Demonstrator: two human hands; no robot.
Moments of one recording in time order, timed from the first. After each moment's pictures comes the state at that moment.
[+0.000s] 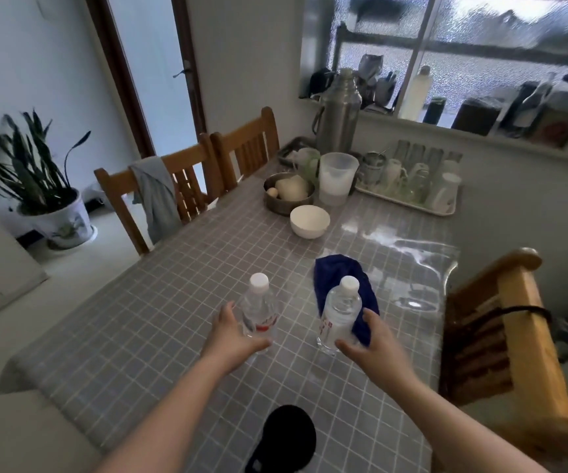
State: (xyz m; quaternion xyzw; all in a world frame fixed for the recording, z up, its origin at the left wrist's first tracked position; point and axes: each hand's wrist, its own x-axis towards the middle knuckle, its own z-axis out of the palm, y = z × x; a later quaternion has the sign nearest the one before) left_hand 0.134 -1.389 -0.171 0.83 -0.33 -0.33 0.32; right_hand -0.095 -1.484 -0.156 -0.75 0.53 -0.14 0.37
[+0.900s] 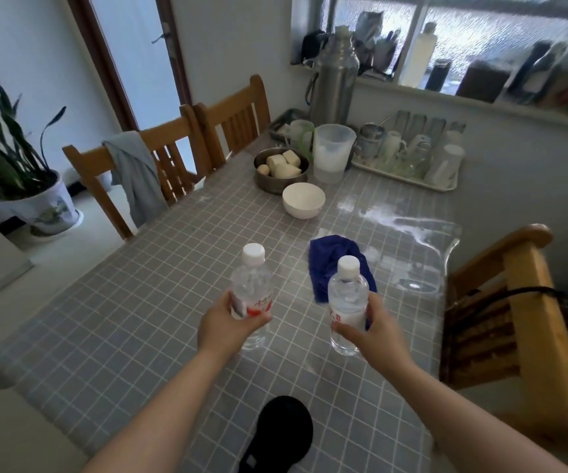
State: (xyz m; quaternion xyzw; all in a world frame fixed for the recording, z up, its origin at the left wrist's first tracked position) left_hand 0.131 -1.405 -0.191 0.79 -0.30 -0.32 0.43; right_hand -0.093 -1.510 -0.198 -0.69 0.53 -0.23 0.44
